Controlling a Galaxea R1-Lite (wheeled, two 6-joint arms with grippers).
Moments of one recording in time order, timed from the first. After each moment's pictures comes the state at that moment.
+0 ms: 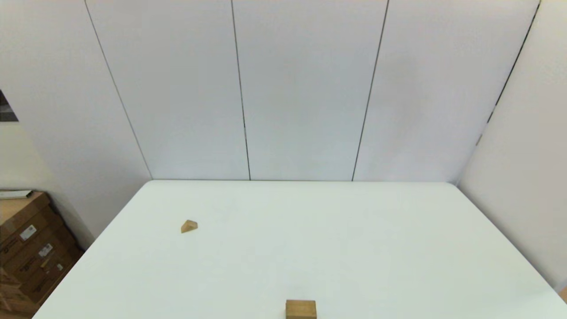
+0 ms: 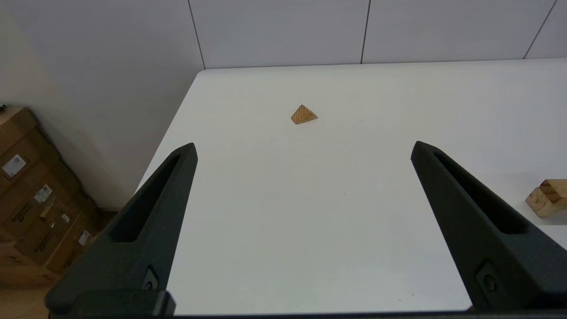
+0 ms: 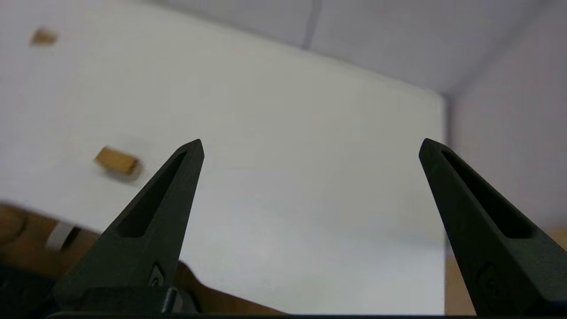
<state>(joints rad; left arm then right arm) 0.00 0.00 -0.04 0.09 0.00 0.01 0.24 0.66 -0.96 0.61 -0.09 -0.12</state>
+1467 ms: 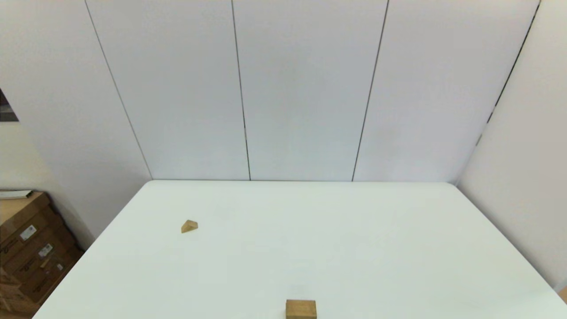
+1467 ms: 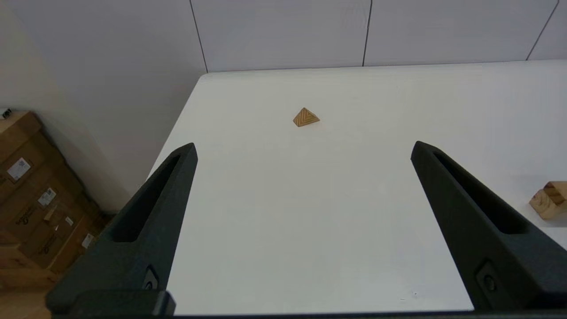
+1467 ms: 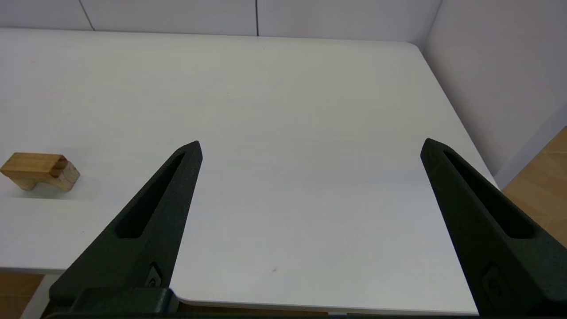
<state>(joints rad) 0.00 0.00 -0.03 0.07 0.00 0.01 0.00 0.00 -0.08 0.20 -0.01 -0.02</state>
